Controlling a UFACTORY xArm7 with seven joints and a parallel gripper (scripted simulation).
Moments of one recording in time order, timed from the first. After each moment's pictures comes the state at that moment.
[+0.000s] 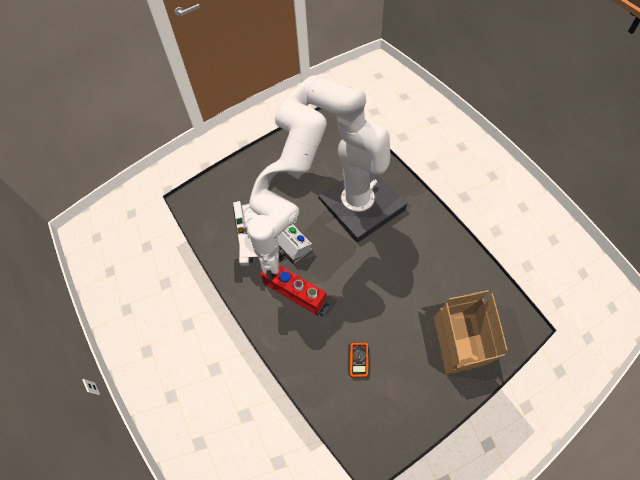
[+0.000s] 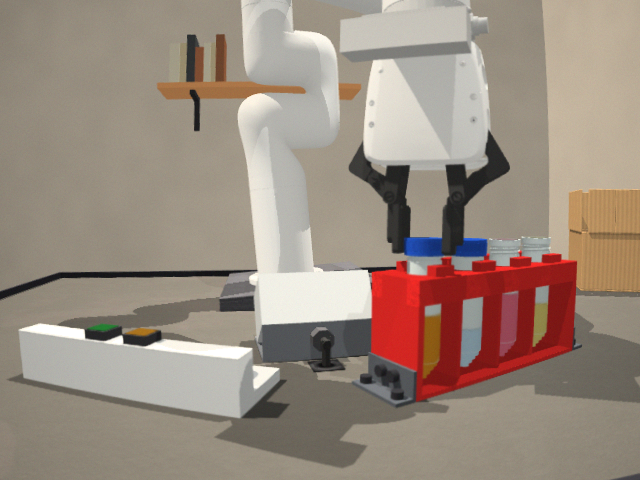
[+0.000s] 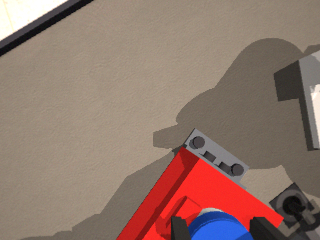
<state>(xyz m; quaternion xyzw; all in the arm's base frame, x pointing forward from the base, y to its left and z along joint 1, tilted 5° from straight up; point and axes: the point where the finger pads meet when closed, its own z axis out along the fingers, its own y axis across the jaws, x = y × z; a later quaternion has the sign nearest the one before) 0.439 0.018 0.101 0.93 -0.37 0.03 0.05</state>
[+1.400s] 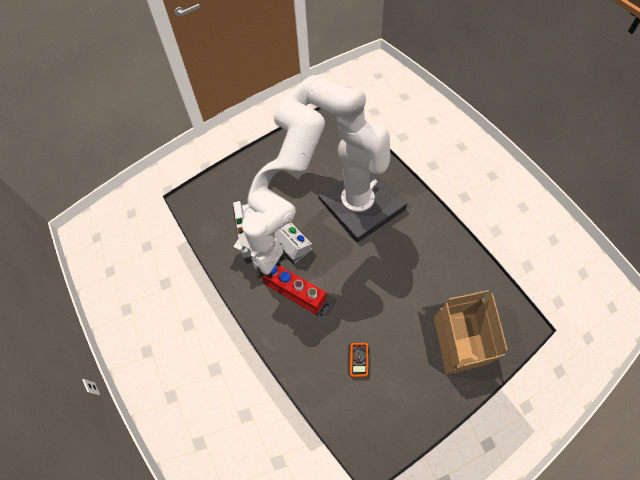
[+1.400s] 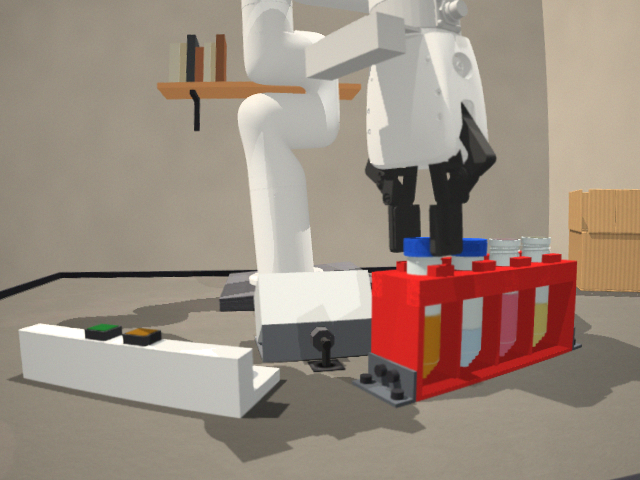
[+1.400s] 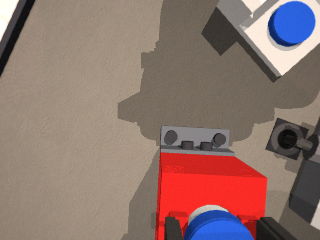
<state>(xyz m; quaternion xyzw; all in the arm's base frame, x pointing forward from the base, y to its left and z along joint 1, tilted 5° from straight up) 0.439 0.017 0.101 0.79 -0.61 0.02 0.02</state>
